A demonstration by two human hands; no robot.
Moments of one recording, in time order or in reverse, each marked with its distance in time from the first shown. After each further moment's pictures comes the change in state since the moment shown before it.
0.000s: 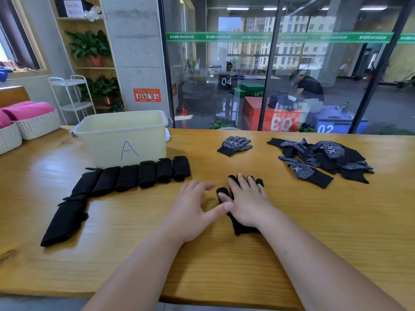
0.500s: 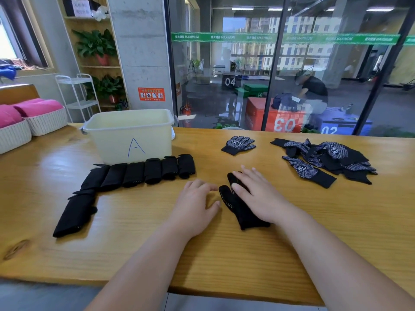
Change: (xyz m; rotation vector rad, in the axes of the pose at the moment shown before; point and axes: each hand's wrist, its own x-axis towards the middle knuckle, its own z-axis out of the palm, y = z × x) left_hand 0.002 -0.005 0.002 0.173 0.043 0.002; right_hand -0.012 0.026 -0.016 0.328 0.120 -0.206
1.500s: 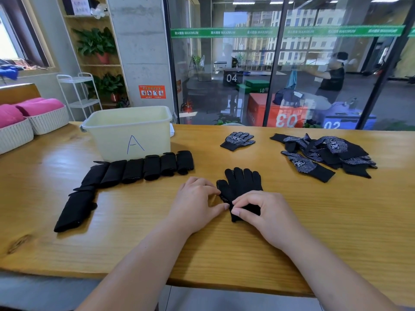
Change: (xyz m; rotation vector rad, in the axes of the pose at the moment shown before) left_hand 0.004 -0.002 0.015 0.156 0.032 0.085; right_hand -0.072 -0.003 0.010 0.281 0.216 -0.193
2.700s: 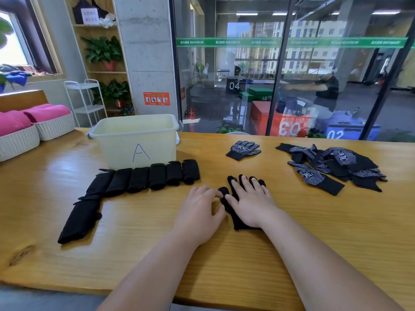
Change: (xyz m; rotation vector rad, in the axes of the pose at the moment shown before) left_hand -0.002 0.003 -0.009 -0.115 0.075 -0.063; right_hand 0.096 0.017 0.042 -0.612 -0.354 0.351
